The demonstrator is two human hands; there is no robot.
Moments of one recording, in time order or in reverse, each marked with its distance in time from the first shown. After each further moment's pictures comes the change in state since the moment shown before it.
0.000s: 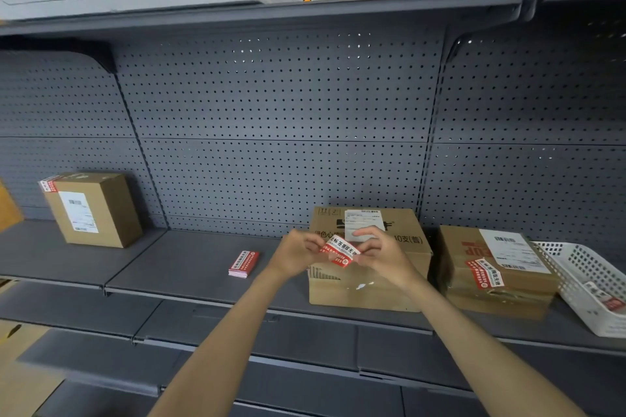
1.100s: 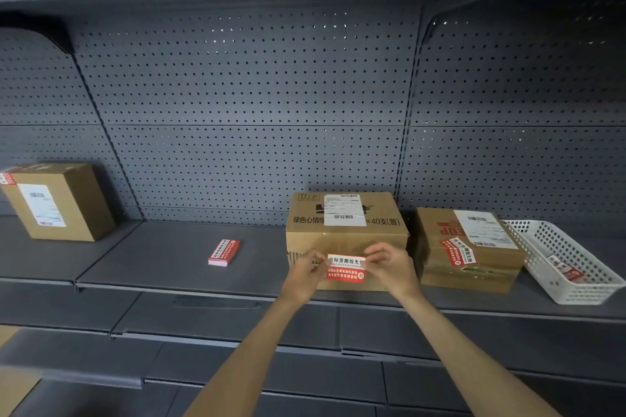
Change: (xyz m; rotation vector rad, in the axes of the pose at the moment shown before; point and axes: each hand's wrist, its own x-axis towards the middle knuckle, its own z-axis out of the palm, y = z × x) left_hand -0.018 -0.042 0.098 -0.145 0.055 -0.074; right_hand -0.046 0.066 -0.014 -0.115 0.278 0.124
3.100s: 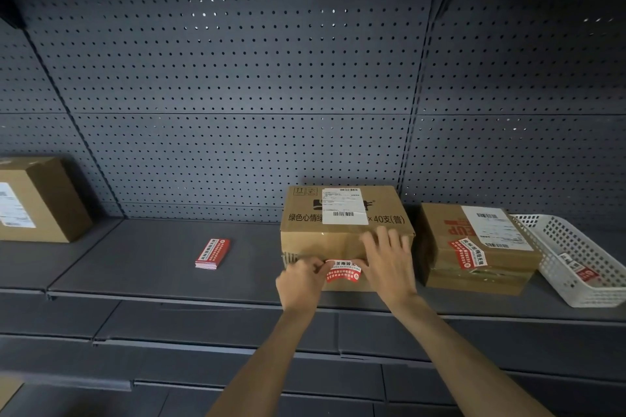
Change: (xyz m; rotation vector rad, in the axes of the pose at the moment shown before) left_hand 0.032 -0.023 0.024 0.688 0.407 -0.048; right_hand 0.034 0.004 0.027 -1.095 0.323 -0.506
